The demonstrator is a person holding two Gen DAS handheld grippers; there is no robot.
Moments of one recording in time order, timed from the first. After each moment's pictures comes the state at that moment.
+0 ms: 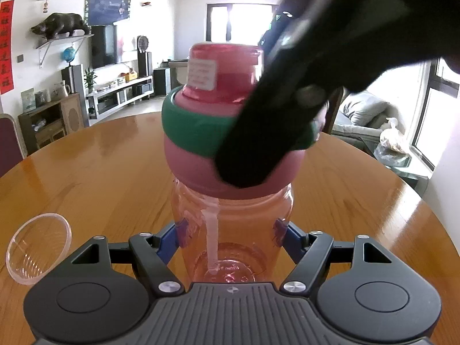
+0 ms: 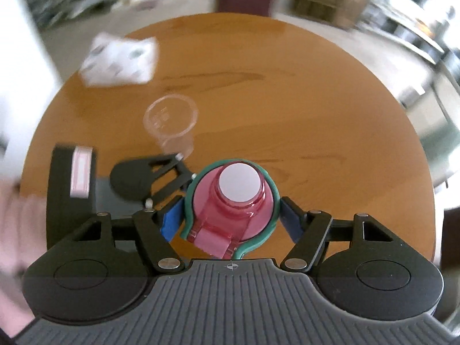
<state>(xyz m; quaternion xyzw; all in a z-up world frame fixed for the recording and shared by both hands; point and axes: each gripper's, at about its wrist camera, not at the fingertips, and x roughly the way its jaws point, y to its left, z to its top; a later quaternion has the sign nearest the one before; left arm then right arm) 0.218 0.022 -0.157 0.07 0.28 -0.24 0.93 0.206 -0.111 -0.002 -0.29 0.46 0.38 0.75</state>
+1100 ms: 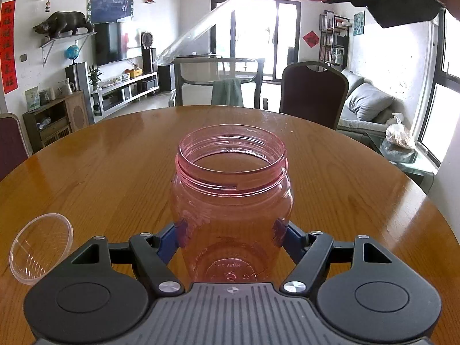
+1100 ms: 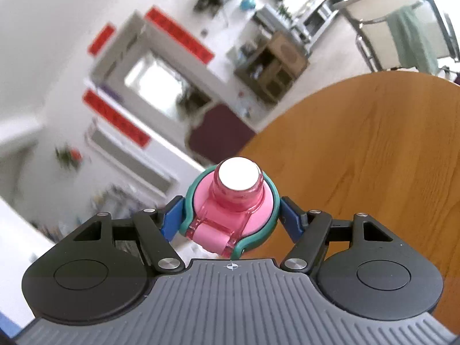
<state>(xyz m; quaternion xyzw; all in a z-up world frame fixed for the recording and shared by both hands) 0.217 0.016 -0.156 0.08 0.28 -0.22 0.93 0.193 -0.305 0.011 0.35 0.33 0.29 0.83</state>
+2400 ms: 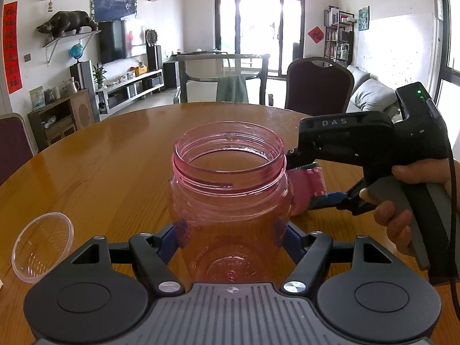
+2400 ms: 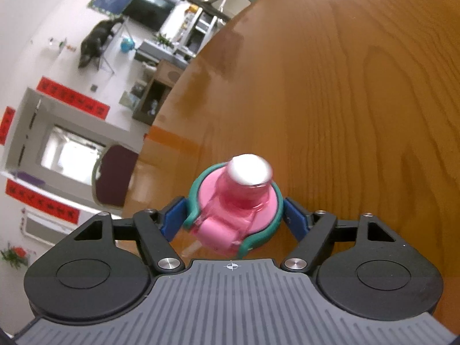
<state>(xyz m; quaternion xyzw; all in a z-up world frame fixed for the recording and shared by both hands) 0.214 -0.001 -0.153 0.08 0.29 -0.21 0.93 0.207 -0.255 -0.219 0.43 0.39 0.08 0.81</state>
